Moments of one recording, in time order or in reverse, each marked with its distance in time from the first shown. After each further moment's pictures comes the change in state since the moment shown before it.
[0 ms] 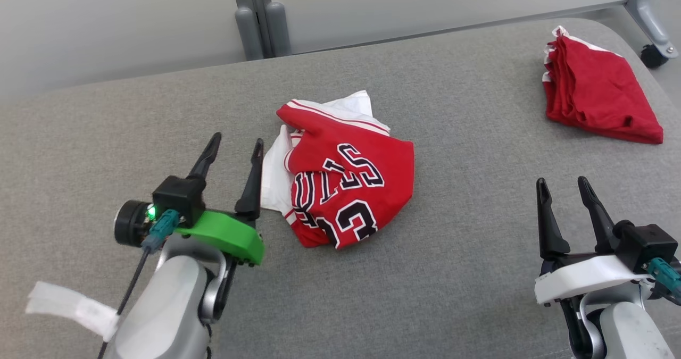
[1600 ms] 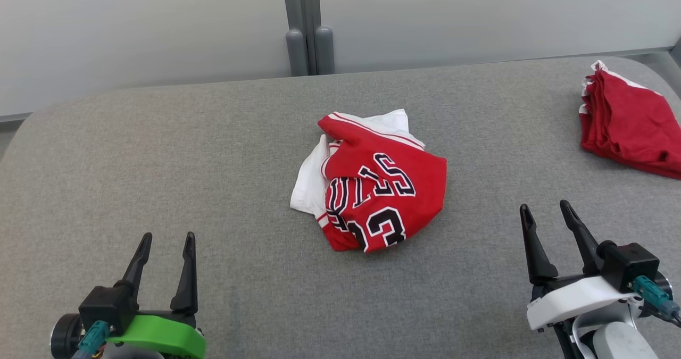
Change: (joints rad) left arm 0.424 -0.024 0.391 -0.198 0.160 -0.153 0.000; right arm 0.059 -0.045 0.088 0.001 0.030 0.000 0.000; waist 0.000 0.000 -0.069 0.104
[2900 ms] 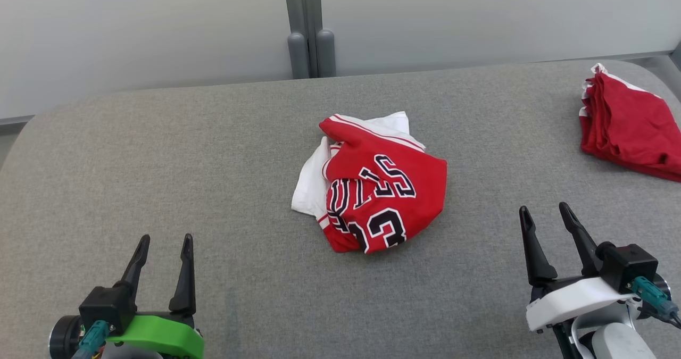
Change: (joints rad) left arm -0.008 -0.018 0.031 0.026 0.031 -0.014 0.000; right arm 0.000 0.004 -0.002 0.011 0.002 0.000 0.000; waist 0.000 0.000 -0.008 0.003
